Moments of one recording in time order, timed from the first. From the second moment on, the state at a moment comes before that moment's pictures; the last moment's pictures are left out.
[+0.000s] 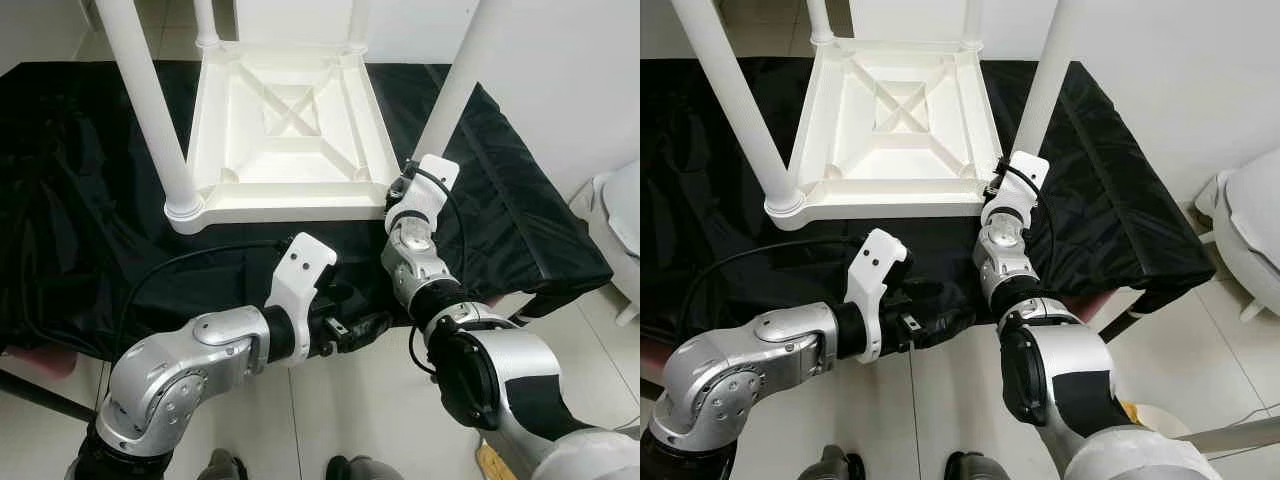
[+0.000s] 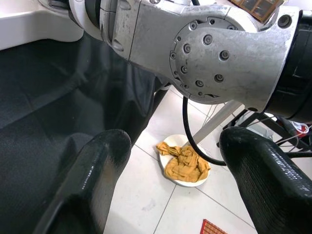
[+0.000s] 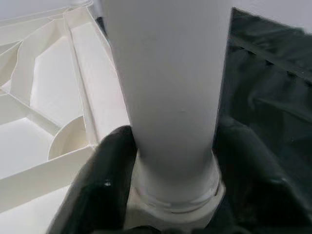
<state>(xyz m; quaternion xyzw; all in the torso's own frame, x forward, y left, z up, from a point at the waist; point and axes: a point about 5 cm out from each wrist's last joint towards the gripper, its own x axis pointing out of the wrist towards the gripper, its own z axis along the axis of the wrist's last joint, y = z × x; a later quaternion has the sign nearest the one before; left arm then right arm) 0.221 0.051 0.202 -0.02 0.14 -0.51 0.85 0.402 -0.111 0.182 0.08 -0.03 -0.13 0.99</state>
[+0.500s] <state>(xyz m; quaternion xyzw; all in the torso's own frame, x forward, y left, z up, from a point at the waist) 0.228 0.054 0.203 -0.02 0.13 -0.50 0.86 0.380 -0.130 0.183 0.05 -0.15 -0.05 0.99</state>
